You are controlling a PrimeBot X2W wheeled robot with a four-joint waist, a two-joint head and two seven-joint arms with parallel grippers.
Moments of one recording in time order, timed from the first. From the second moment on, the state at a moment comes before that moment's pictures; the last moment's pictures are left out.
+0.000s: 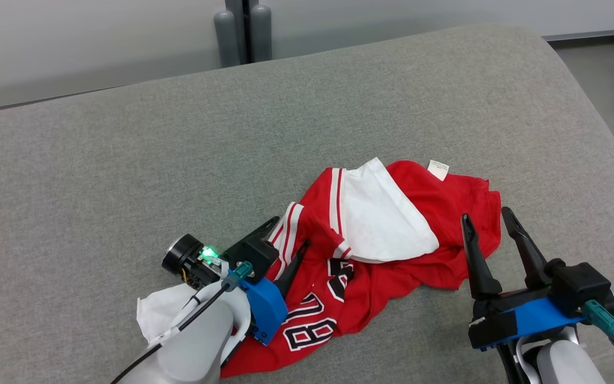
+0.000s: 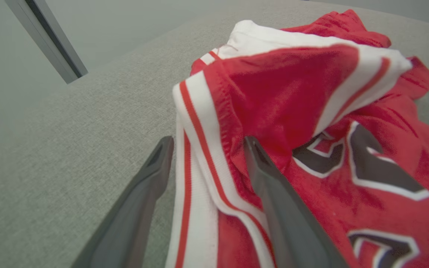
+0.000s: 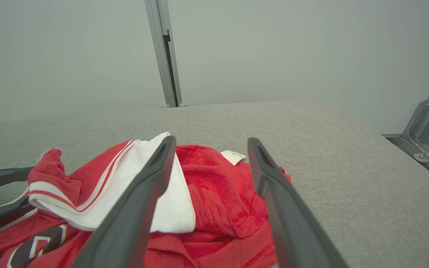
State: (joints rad) left arm -0.59 0.10 -0.78 0.86 -0.25 -0.13 -0.26; right arm -0.16 -0.07 0.06 0.22 0.15 0.13 -0.26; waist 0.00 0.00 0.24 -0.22
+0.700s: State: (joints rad) left arm -0.64 0.13 -0.77 0.79 -0.41 -0.11 -0.26; right arm -0.17 -0.07 0.03 0.22 0.16 0.13 -0.26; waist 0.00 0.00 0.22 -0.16
